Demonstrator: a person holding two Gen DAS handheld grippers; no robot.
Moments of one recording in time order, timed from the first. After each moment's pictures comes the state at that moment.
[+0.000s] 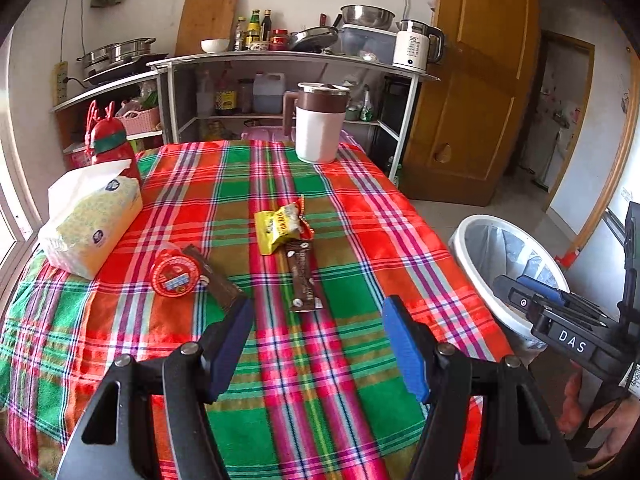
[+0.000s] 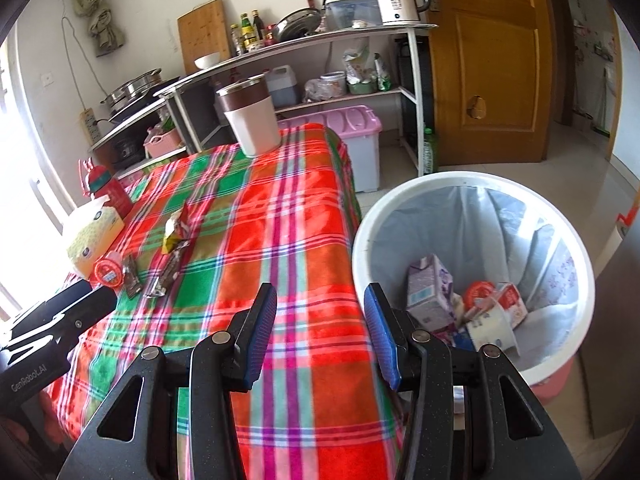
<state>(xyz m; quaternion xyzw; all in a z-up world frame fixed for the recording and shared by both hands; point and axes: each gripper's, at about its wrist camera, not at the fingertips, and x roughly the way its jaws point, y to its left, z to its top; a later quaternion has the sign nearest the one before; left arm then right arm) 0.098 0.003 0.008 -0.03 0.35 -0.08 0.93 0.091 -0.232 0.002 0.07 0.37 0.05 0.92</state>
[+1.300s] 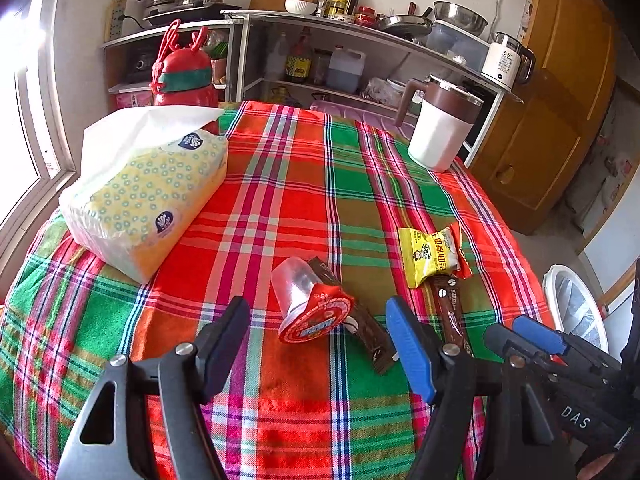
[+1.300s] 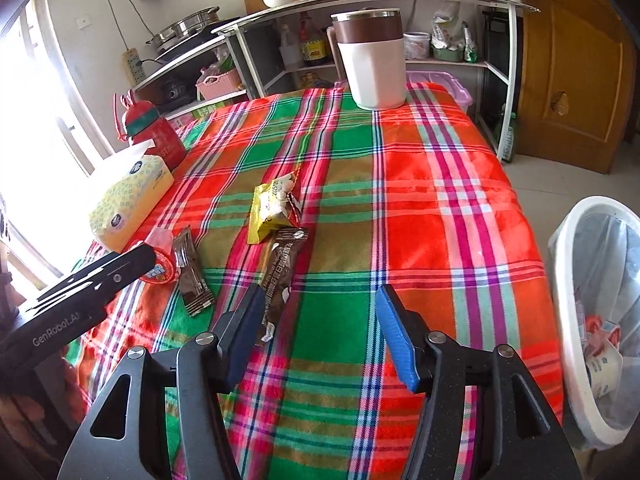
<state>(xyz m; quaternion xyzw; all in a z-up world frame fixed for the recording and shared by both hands) 0.168 0.104 -0.027 -0.11 0.40 0.00 0.91 0.170 -0.110 -0.024 0.04 0.44 0.15 0.88</state>
